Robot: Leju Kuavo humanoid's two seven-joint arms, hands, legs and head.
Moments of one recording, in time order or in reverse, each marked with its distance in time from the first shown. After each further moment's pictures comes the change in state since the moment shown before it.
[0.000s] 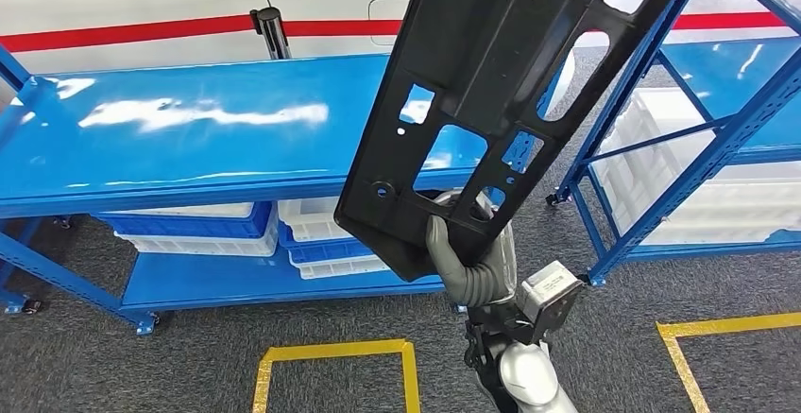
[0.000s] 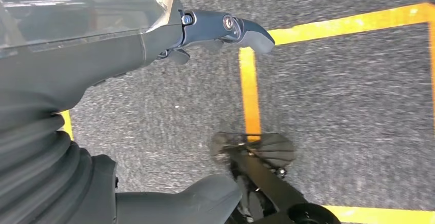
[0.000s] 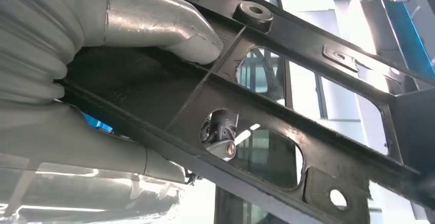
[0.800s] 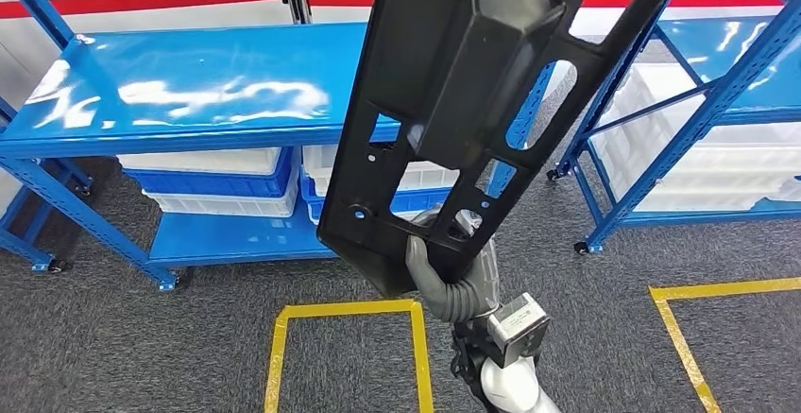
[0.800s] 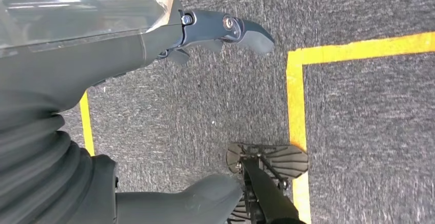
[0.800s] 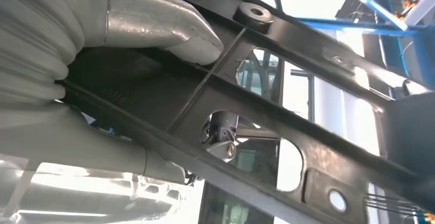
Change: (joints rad) left arm -0.004 -0.001 0.005 0.001 0.015 0.009 -0.004; right arm 0.004 -0.003 0.067 0.058 0.074 -0.022 -0.096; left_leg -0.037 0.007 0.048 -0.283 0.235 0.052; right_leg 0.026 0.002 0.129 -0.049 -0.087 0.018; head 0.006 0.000
